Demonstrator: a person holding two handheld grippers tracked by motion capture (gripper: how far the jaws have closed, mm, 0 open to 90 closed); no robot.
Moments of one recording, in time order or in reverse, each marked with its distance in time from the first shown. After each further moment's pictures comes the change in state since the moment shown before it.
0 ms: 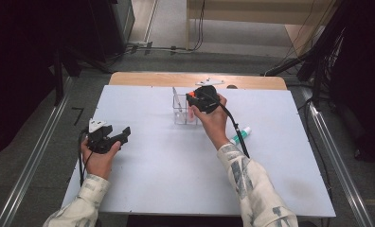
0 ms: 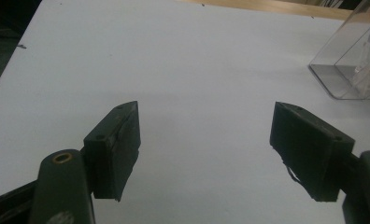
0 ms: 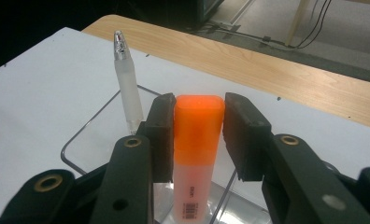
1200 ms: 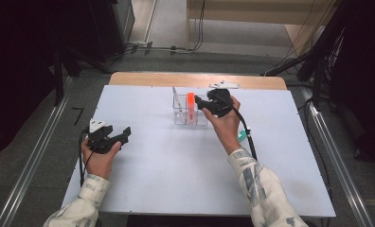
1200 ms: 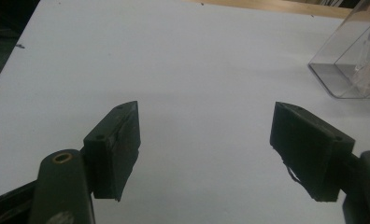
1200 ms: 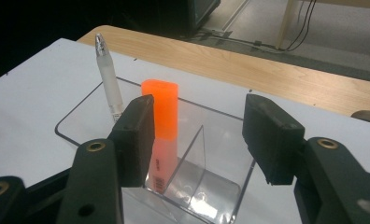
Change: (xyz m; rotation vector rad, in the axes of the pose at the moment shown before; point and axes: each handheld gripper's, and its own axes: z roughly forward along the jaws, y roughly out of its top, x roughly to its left) left arm -0.001 -0.001 0.001 0.002 0.001 -0.001; right arm -0.022 -0.011 -0.034 -0.038 -0.013 0.040
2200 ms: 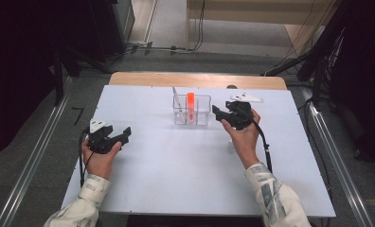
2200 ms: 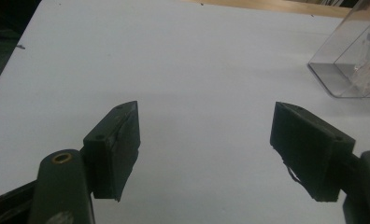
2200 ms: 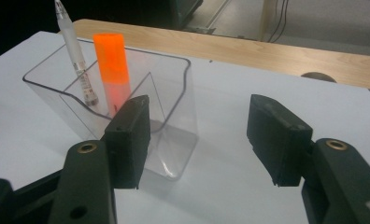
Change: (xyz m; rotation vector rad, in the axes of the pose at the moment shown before) left arm -0.001 0.000 -0.002 -0.004 0.003 0.005; right arm -0.034 -0.040 -0.044 -0.016 -0.050 0.049
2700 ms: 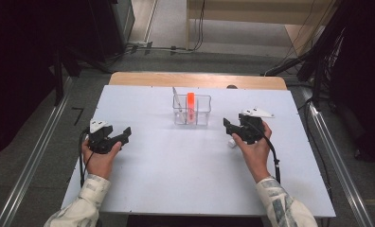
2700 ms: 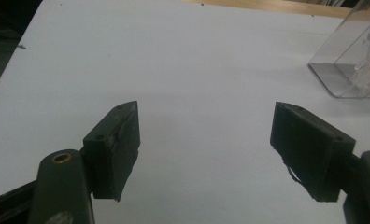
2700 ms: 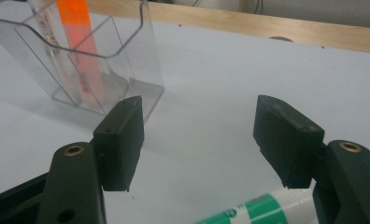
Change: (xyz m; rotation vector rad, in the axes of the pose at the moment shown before) left arm 0.000 0.000 -0.001 -0.003 0.004 -0.003; right arm -0.017 -0.040 -0.024 0.037 -0.080 -0.012
